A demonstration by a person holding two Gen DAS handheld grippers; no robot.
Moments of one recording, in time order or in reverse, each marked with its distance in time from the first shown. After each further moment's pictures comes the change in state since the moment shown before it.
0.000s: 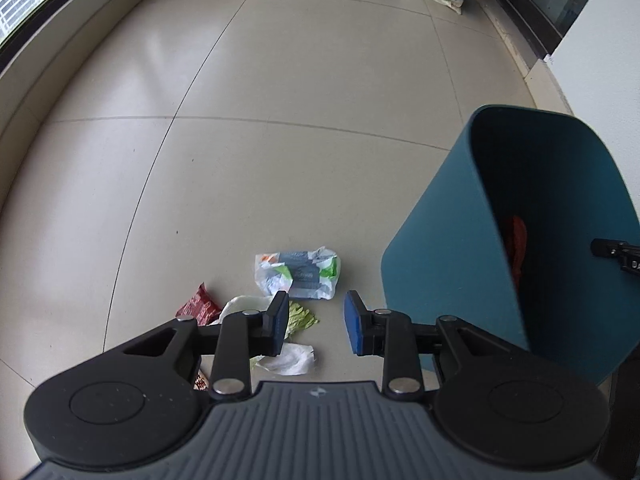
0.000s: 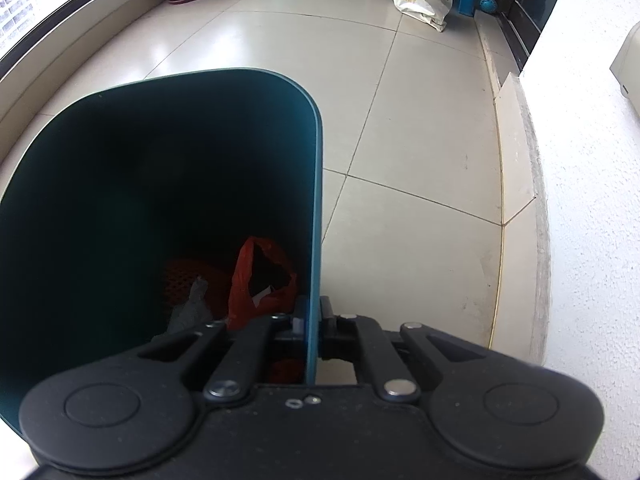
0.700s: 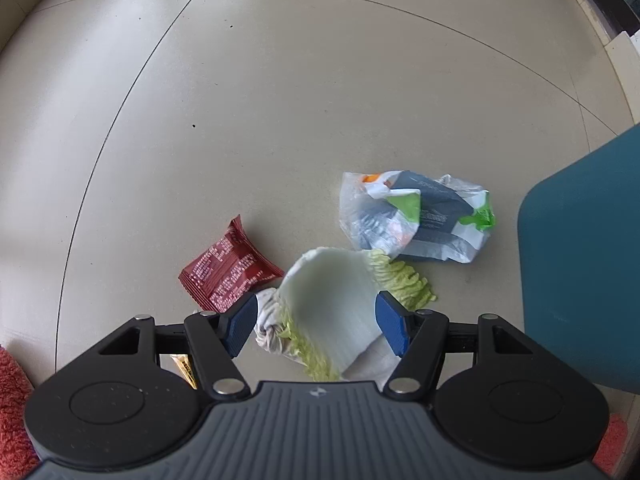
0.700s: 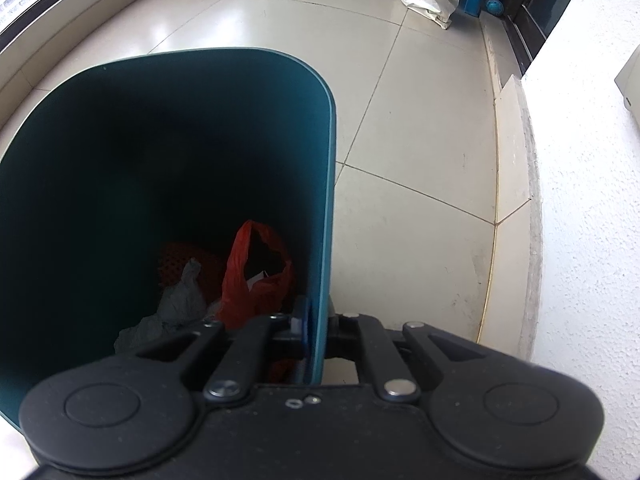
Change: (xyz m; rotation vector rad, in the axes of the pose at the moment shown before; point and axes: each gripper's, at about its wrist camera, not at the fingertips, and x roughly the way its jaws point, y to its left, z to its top) left arm 0.179 0.104 -0.029 -0.088 0.164 -0.011; right arm 0.005 0.021 0.009 -0.050 0.040 -0.045
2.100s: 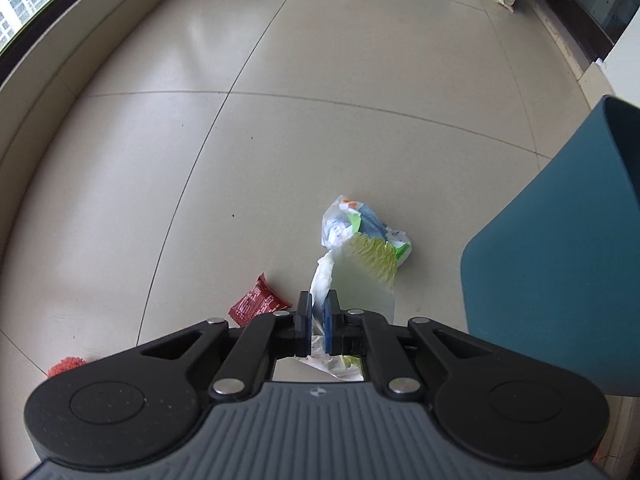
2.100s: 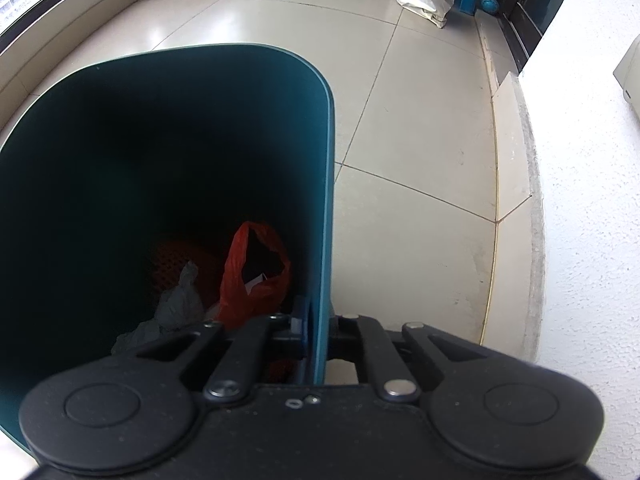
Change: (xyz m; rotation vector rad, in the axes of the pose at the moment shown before) left arm -0.180 -0.045 -0.006 0.050 -0.179 0.102; right arm 0.011 0.001 -0.008 0.023 -0.018 0.005
